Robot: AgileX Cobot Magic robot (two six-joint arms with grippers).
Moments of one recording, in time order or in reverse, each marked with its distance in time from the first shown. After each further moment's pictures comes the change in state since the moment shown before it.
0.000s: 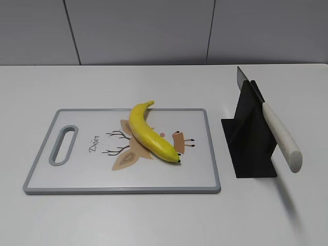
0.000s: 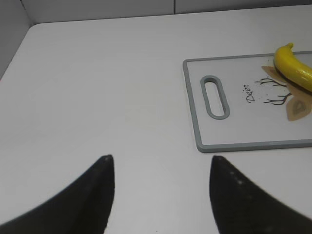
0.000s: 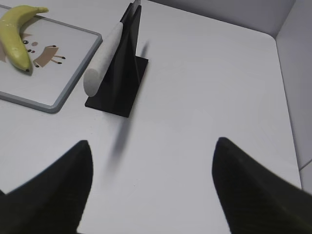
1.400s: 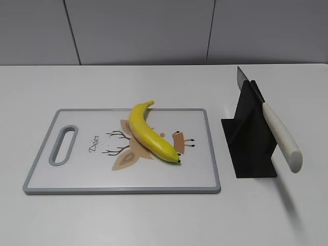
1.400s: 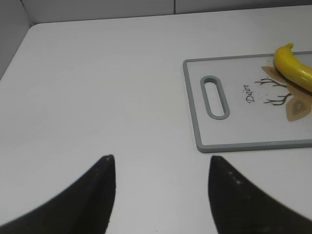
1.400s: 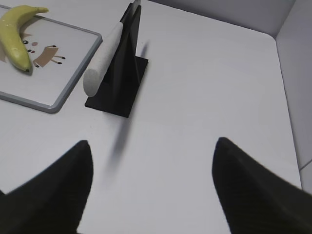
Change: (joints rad) left arm 0.000 0.000 0.000 0.000 0.000 -0.001; right arm 0.000 0.000 0.000 0.000 0.000 0.000
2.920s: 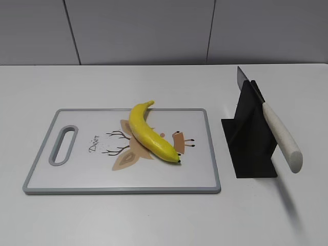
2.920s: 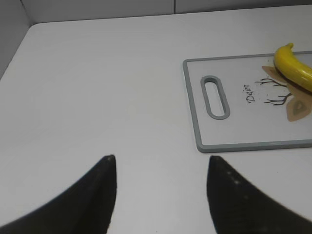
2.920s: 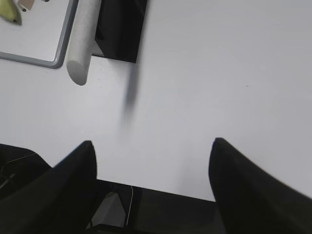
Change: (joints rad) left arm 0.000 0.000 0.000 -0.001 0.000 0.000; right arm -0.001 0.764 -0.373 -0.027 0.162 0.132
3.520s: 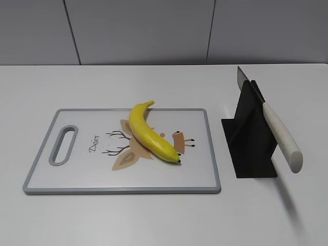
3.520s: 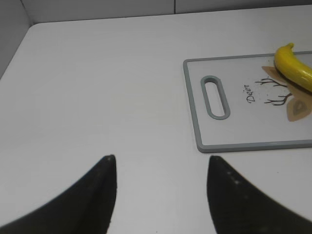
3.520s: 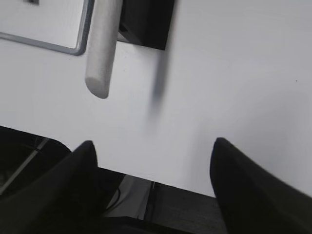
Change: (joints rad) left arm 0.000 0.000 0.000 0.000 0.000 0.000; right arm 0.001 0.273 -0.070 0.087 0.000 -0.030
